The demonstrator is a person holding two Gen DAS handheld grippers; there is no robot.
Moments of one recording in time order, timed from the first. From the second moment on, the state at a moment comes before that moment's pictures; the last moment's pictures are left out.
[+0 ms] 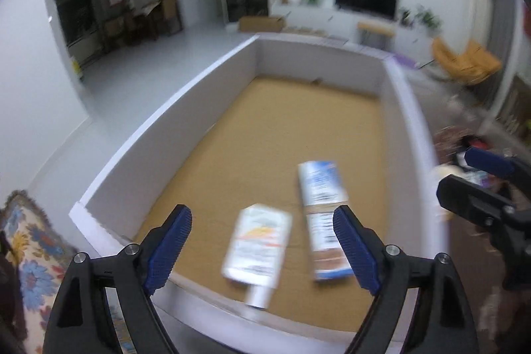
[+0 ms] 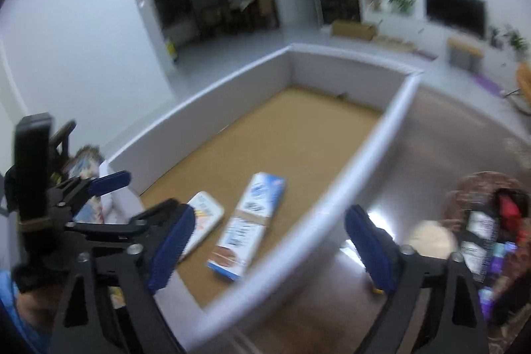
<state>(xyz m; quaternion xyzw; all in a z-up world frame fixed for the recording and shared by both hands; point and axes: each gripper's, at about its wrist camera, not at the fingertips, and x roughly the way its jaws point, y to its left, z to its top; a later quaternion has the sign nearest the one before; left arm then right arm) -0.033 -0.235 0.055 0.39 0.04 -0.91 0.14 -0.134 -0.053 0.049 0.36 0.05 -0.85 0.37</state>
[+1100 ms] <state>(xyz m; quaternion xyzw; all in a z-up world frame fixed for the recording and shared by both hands) -0.077 0.034 -0.058 0.46 -0.04 -0.88 -0.08 -0.101 0.266 -0.067 0.45 0.05 -0.89 0.08</state>
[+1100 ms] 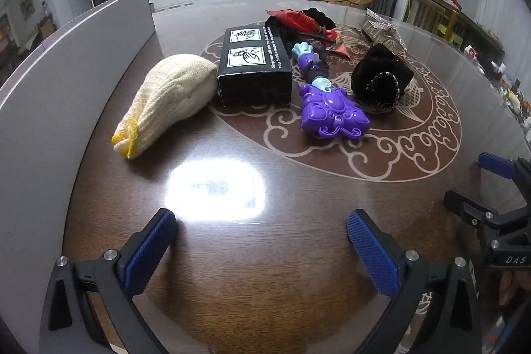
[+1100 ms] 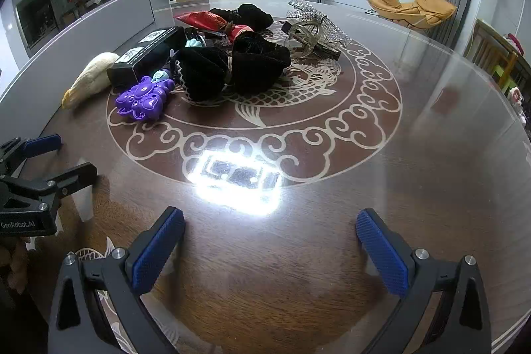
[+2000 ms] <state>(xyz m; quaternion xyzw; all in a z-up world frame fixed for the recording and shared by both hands) -0.079 0.035 -0.061 0.46 -0.04 -0.88 -0.08 -0.102 0.264 -0.070 0.45 0.05 -0.89 0.08</state>
